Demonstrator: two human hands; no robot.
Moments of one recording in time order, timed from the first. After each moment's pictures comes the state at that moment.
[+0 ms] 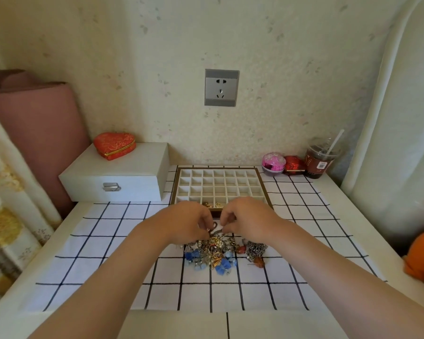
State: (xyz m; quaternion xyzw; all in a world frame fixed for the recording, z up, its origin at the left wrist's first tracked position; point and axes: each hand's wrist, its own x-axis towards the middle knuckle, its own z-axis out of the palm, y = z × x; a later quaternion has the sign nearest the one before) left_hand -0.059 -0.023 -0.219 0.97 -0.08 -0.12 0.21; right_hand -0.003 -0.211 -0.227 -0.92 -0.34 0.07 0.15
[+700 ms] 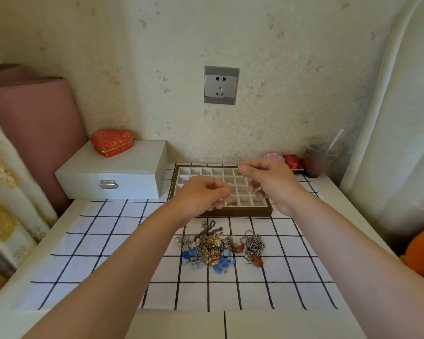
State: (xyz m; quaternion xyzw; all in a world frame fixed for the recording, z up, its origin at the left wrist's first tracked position) left_hand -0.037 -0.053 -0.202 0.81 0.04 -0.03 0.59; right_hand 0.022 -0.229 -0.181 -0.74 -0.09 0.09 0.66
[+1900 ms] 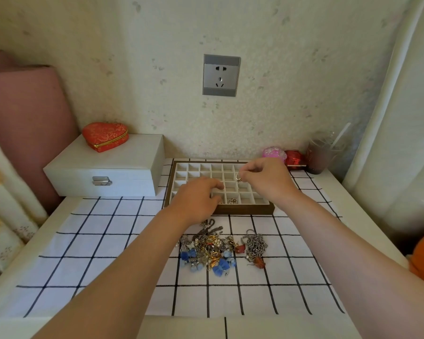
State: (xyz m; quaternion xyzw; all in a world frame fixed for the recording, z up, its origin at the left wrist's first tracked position) left_hand -0.007 -0.041 -0.246 0.95 -0.02 0.04 0.31; right_hand 0.048 -0.222 -0.204 -0.87 -0.14 -0.03 0.47
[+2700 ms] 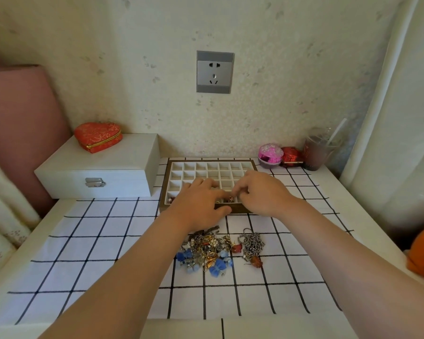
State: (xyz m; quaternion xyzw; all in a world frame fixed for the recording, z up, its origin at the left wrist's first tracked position) left_hand -0.009 -0.052 -0.248 0.99 -0.11 0.03 0.10; right_hand 0.046 -0.232 -0.221 -0.94 -0.28 0.02 0.18
